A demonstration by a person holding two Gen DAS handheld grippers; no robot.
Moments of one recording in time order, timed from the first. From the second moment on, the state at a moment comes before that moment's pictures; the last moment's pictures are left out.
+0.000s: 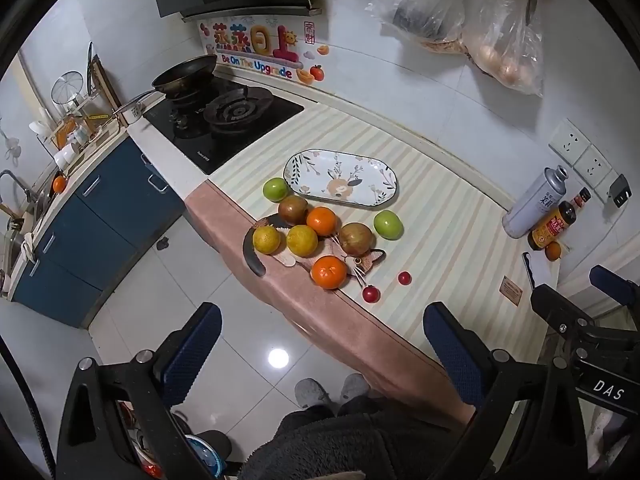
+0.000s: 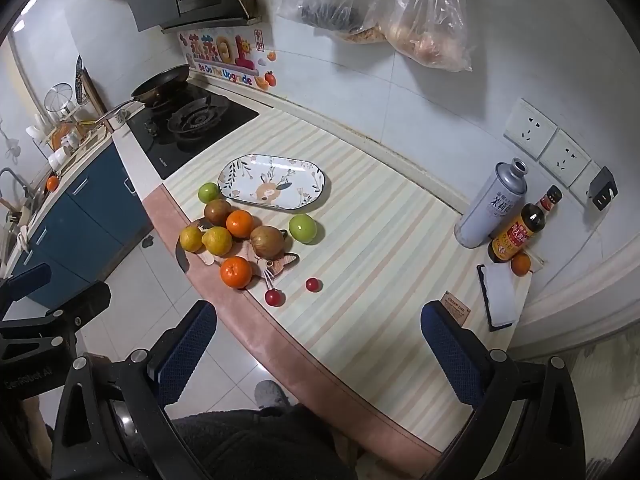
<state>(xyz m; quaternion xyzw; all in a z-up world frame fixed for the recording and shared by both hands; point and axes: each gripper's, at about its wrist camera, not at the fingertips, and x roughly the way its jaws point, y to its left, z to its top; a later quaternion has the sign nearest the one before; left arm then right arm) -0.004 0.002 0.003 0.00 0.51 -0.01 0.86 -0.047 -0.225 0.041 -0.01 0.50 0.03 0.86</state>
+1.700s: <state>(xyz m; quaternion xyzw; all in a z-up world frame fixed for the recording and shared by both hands) -0.009 -0.008 0.016 0.00 0.50 -0.01 0.87 -0.052 -0.235 0.051 0.00 0.49 0.02 0.87</state>
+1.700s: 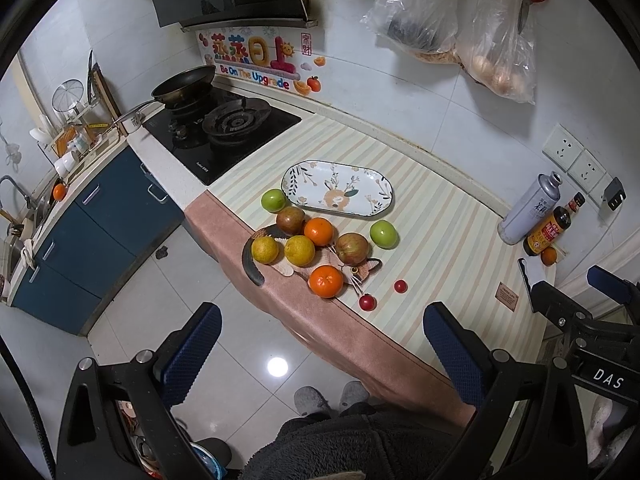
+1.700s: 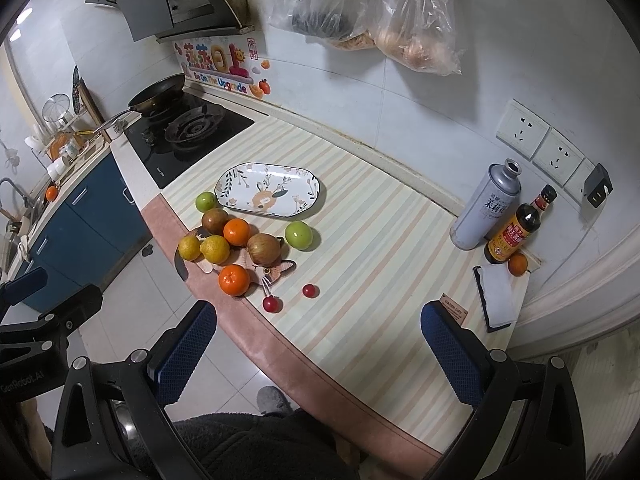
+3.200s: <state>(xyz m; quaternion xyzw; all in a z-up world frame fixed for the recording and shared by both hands) 0.085 0.054 -0.062 0.06 0.49 0.16 0.85 0.044 -0.208 -0.079 0.09 0.55 0.10 0.82</state>
